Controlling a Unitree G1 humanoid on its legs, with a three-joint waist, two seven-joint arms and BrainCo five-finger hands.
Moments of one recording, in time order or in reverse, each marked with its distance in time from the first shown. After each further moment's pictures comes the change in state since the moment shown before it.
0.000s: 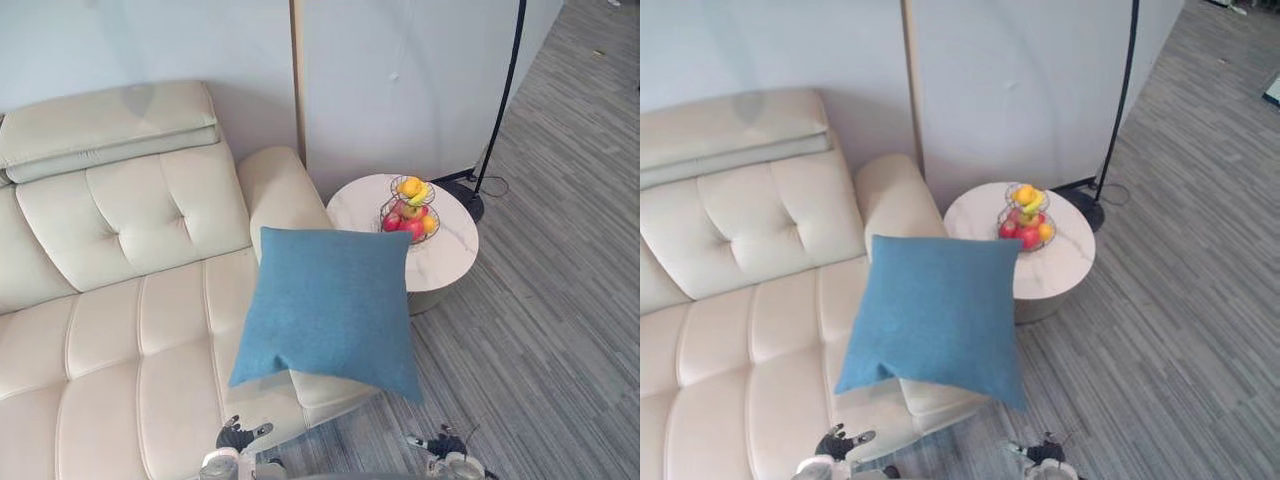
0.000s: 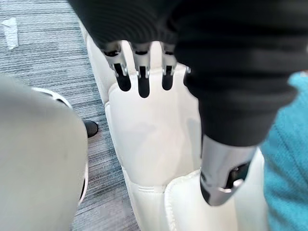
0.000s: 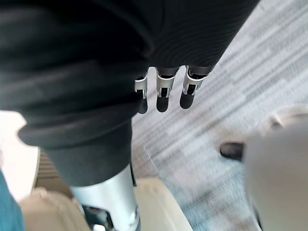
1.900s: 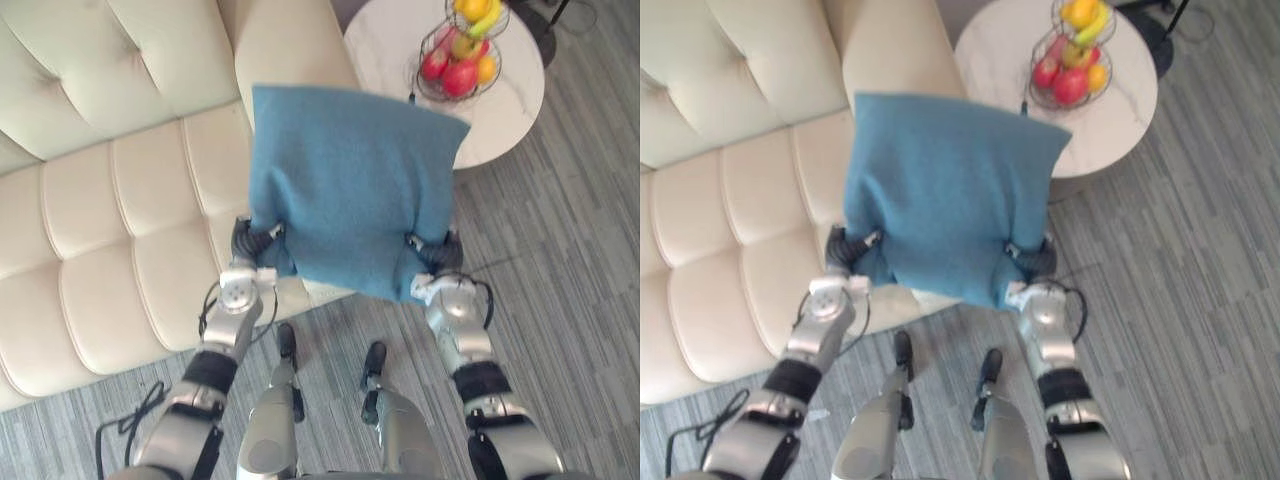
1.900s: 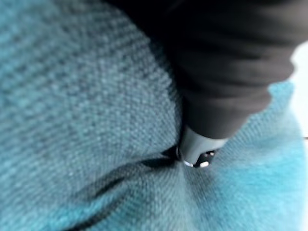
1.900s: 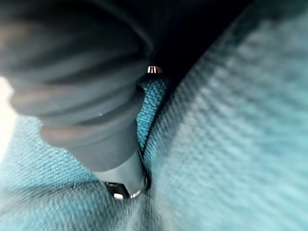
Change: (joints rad) left arm -0.362 0.098 -0.384 -0.723 -0.330 -0.087 0.170; right arm -0.295 -0.062 0.349 -0.669 0.235 -0.088 -0.134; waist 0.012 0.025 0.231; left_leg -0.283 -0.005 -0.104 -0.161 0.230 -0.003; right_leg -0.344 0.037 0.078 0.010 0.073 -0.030
